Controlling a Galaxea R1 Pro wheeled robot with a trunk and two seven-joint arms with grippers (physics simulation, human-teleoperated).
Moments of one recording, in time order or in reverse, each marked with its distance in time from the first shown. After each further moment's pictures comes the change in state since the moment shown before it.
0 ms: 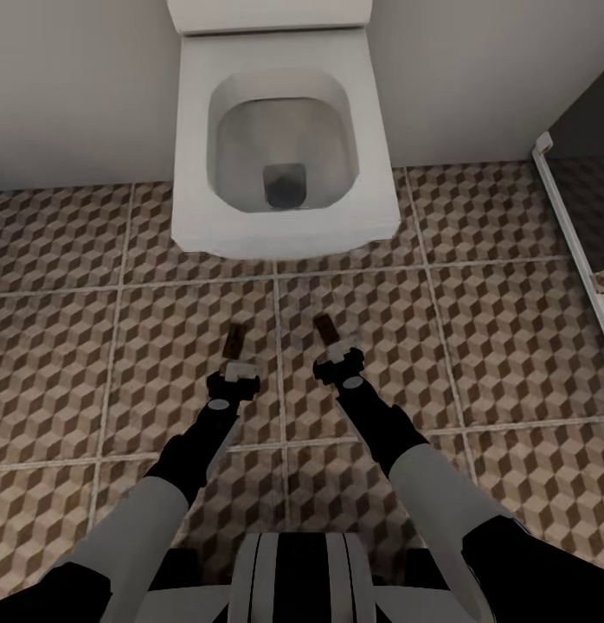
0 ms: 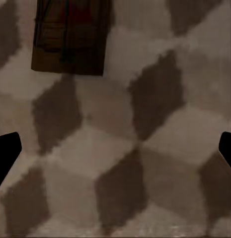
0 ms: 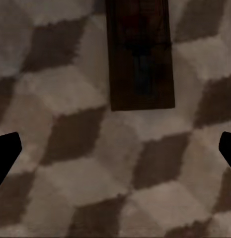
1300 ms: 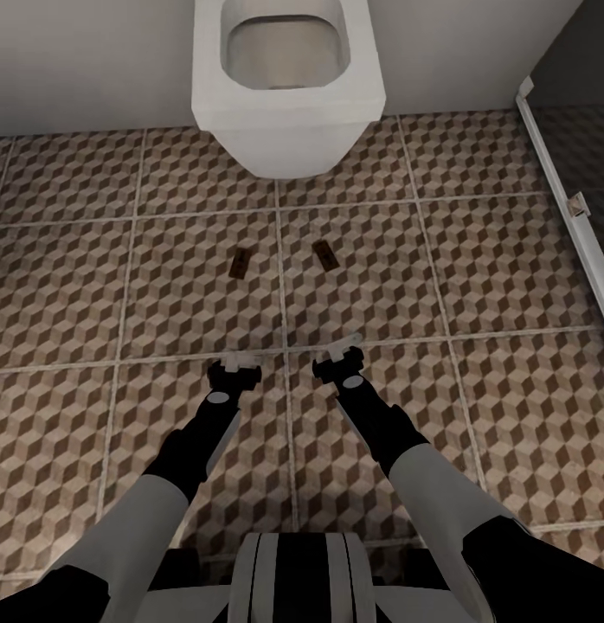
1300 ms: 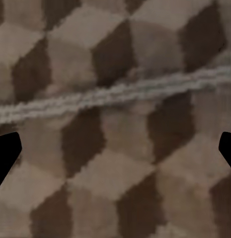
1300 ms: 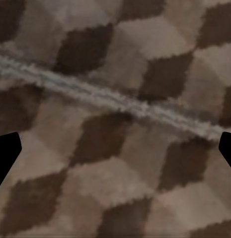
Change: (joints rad) left arm 0.000 -0.001 -0.003 -0.073 0.001 0.001 0.000; right arm 0.000 0.000 0.000 -0.007 0.000 -0.007 0.003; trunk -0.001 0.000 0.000
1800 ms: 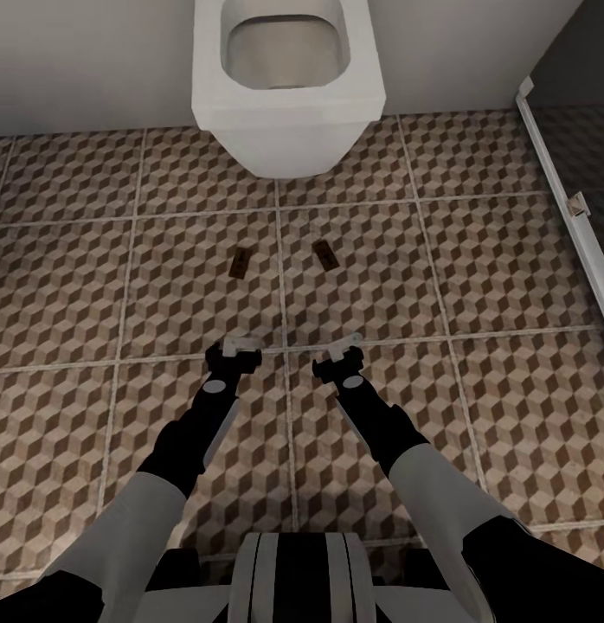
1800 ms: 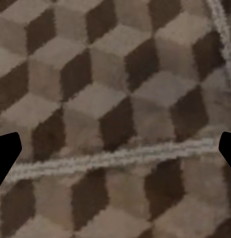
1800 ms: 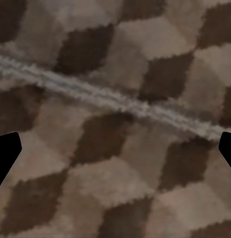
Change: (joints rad) left arm 0.000 0.005 -0.002 -0.127 -0.001 0.007 0.001; right arm 0.000 0.000 0.001 -0.001 -0.002 -0.001 0.001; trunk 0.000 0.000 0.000
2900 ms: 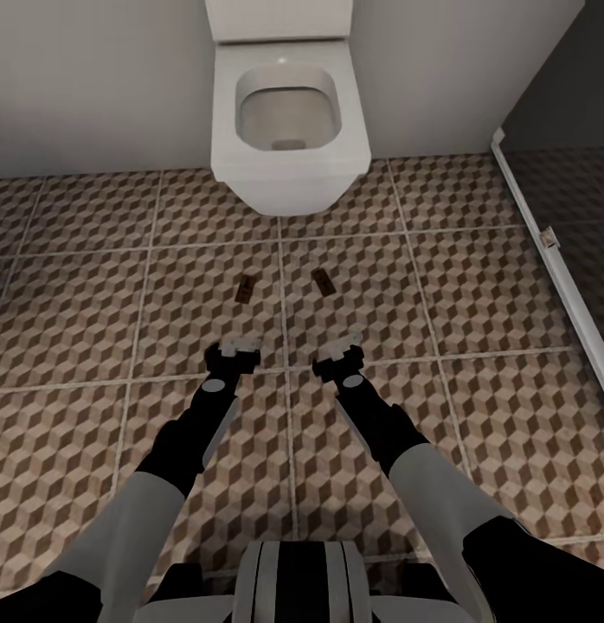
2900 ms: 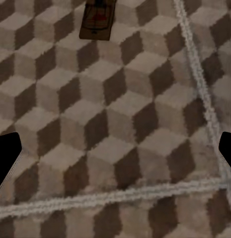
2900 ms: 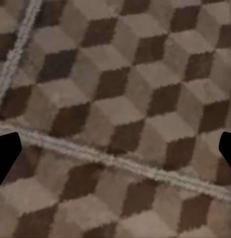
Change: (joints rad) left arm 0.000 0.004 0.001 -0.007 0.000 0.023 -0.001; right arm 0.000 0.000 0.000 -0.007 0.002 0.003 -0.007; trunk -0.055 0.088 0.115
